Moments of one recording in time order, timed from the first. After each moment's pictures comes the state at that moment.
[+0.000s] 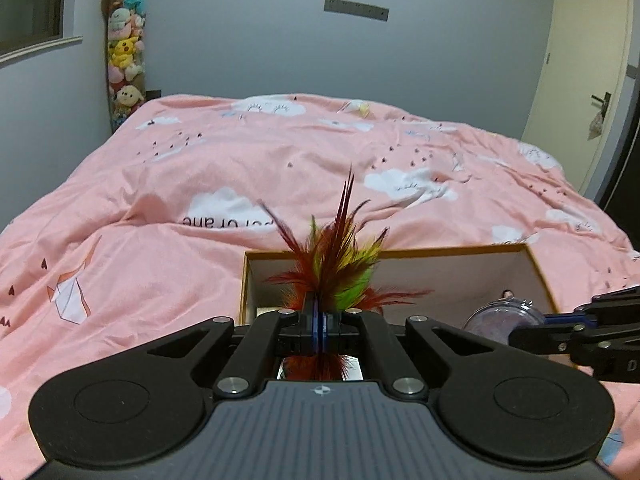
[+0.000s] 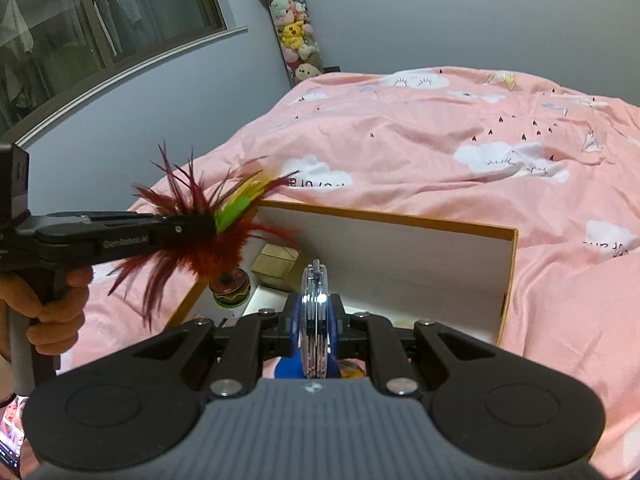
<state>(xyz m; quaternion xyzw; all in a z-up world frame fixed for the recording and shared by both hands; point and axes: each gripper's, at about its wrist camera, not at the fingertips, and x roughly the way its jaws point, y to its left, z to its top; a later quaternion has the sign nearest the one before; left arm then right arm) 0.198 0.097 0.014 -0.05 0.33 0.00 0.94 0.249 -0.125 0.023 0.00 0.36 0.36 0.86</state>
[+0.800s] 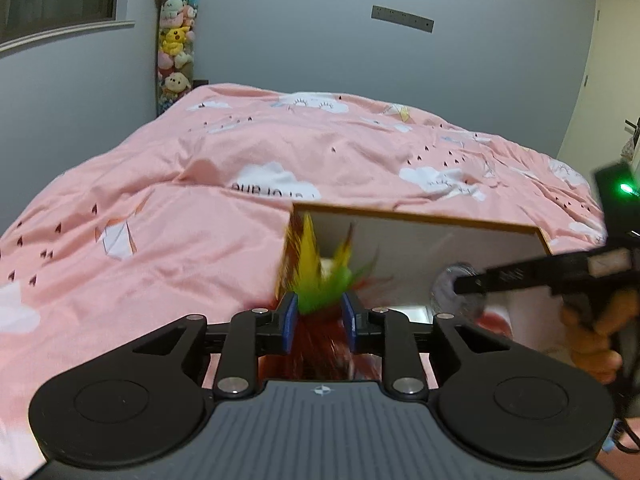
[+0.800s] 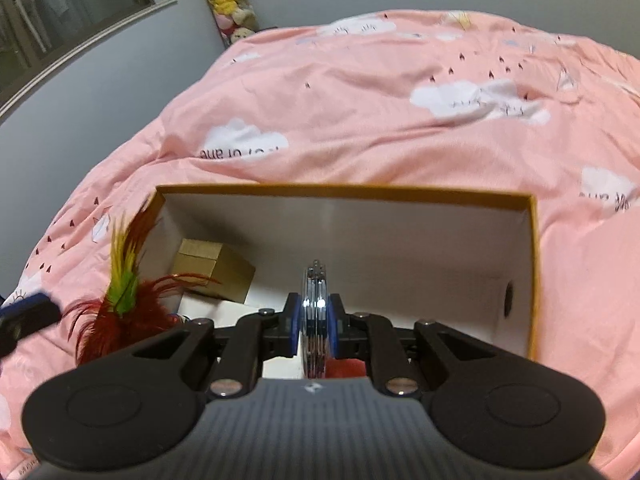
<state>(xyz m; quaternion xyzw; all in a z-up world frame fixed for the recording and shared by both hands) 0.132 0.096 0.009 -0.09 0.33 0.06 0.94 0.313 -0.091 -0.030 0.00 0.43 0.27 0.86</state>
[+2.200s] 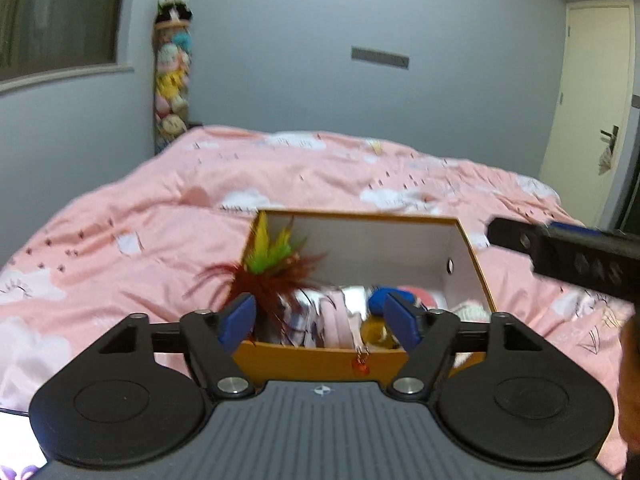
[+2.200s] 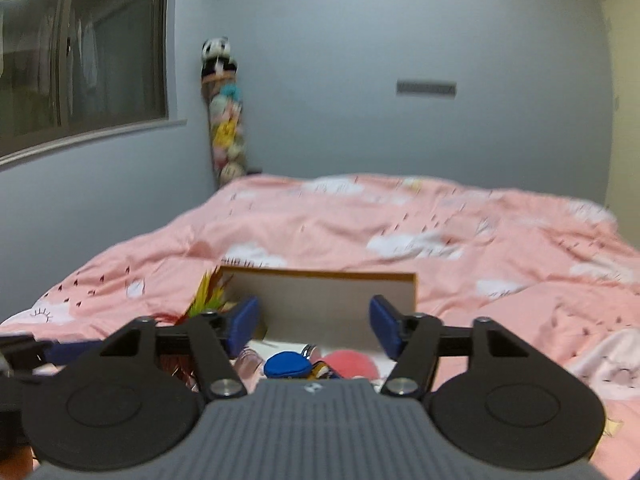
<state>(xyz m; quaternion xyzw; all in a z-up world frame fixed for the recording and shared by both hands) 0.026 0.025 0.038 -0.06 0.25 0.07 0.96 0.084 -0.162 0.060 -0.01 0.17 0.22 0.96</state>
